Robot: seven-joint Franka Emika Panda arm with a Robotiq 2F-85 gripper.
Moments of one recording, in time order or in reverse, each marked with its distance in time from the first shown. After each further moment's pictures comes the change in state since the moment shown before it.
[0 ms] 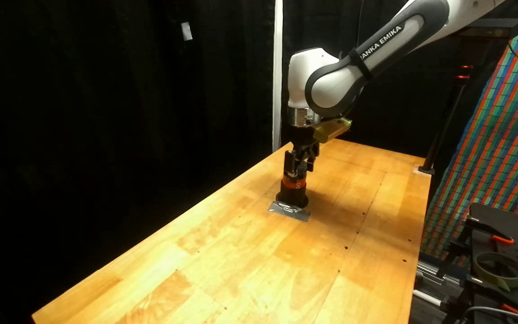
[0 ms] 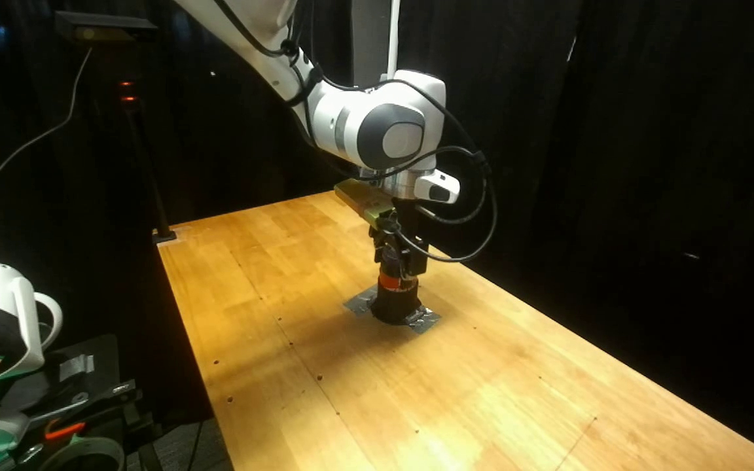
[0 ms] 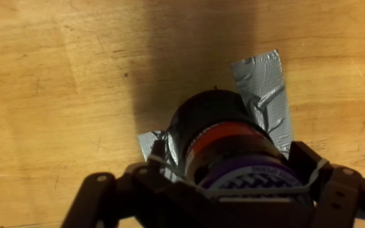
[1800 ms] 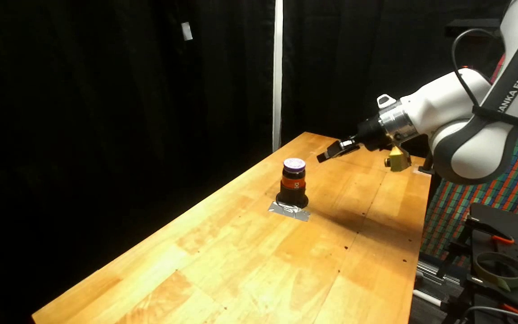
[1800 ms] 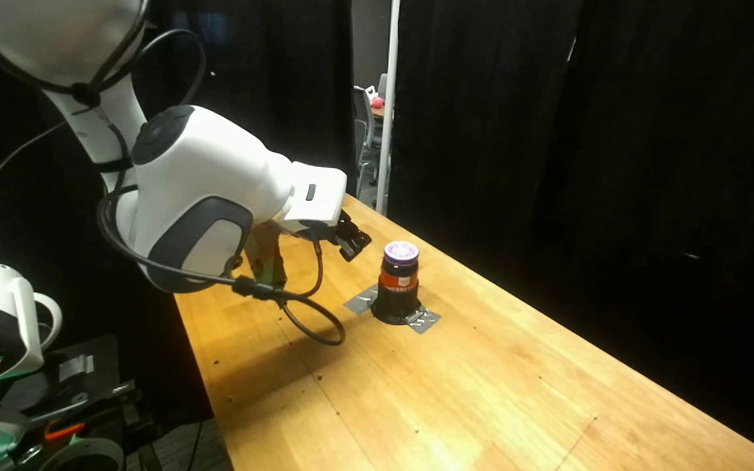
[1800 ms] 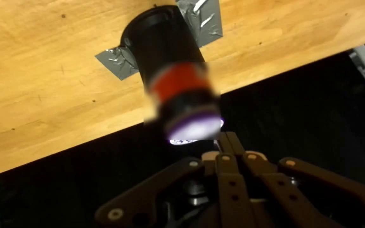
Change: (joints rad) arm -0.198 -0.298 0.191 -0.905 -0.075 1.566 0.183
